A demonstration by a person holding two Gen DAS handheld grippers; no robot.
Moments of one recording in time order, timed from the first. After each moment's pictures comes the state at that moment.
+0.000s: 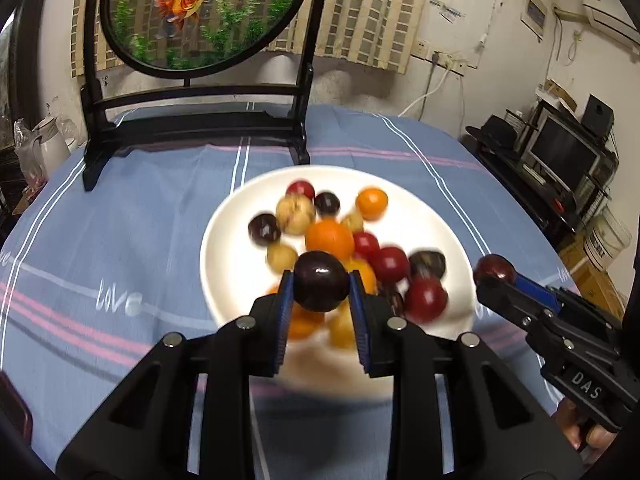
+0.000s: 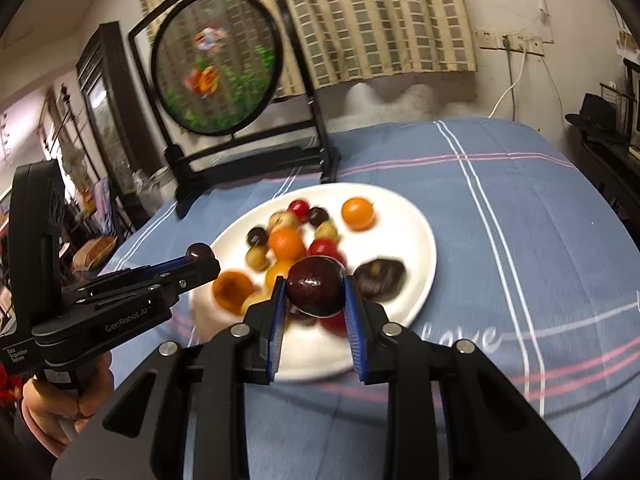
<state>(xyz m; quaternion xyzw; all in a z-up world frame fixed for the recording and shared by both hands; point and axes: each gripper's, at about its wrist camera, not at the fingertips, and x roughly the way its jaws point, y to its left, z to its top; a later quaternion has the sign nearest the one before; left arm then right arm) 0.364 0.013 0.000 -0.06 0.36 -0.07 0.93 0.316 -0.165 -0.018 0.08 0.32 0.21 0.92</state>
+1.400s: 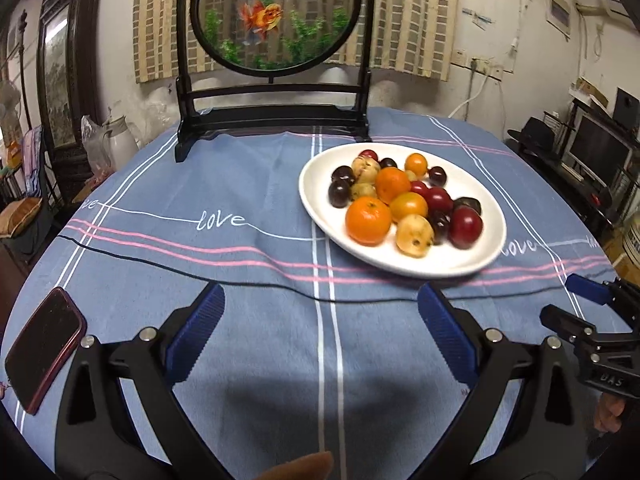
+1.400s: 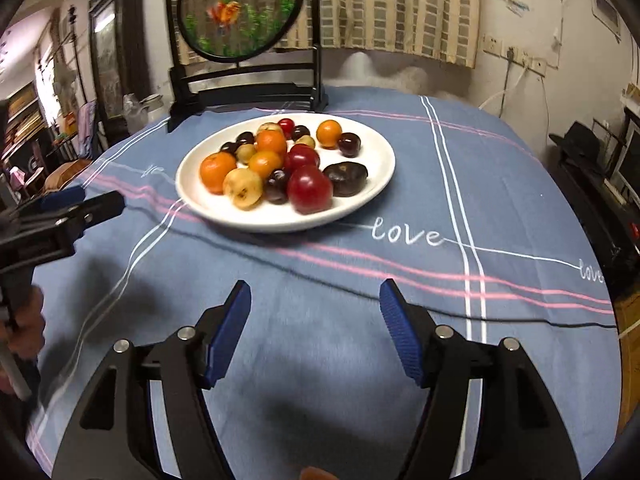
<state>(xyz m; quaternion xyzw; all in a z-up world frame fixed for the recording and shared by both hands) 0.235 0.037 -0.012 -0.03 0.34 0.03 0.94 0.219 -0.184 -0.044 -0.06 0.36 0.18 0.91</state>
